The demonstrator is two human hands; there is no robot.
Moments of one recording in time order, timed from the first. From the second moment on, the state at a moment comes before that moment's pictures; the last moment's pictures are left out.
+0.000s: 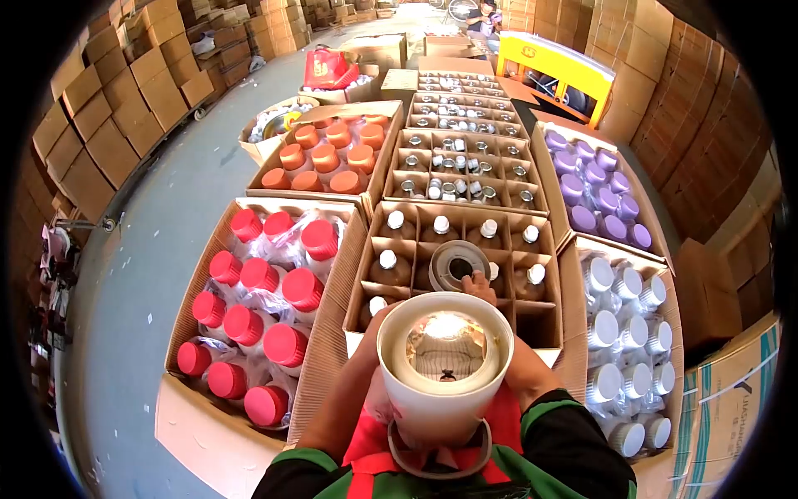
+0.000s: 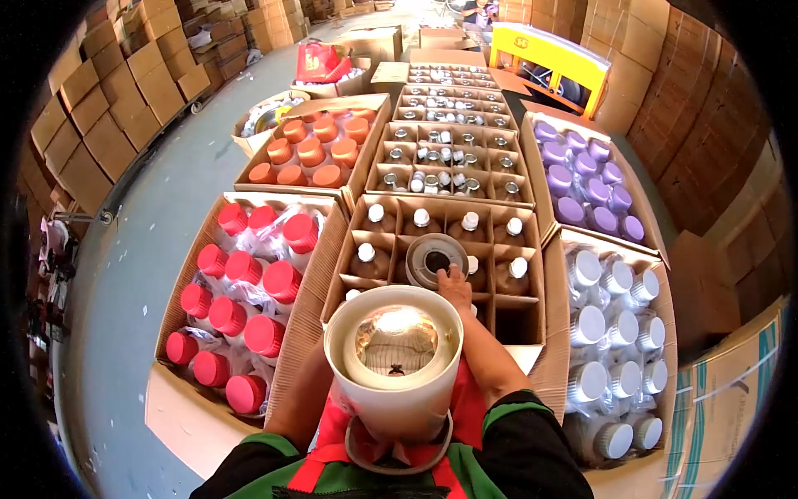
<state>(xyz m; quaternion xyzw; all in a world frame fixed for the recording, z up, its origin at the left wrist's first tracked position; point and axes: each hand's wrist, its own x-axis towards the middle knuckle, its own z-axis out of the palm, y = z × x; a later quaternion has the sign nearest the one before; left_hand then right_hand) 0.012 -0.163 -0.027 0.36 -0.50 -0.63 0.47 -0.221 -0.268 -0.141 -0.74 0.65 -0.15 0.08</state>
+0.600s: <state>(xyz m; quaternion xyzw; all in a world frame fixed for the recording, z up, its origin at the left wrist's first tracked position) 0.004 -0.191 -0.026 0.38 -0.37 -0.68 0.50 -0.258 -0.298 -0.022 -0.49 0.36 -0.55 0.57</state>
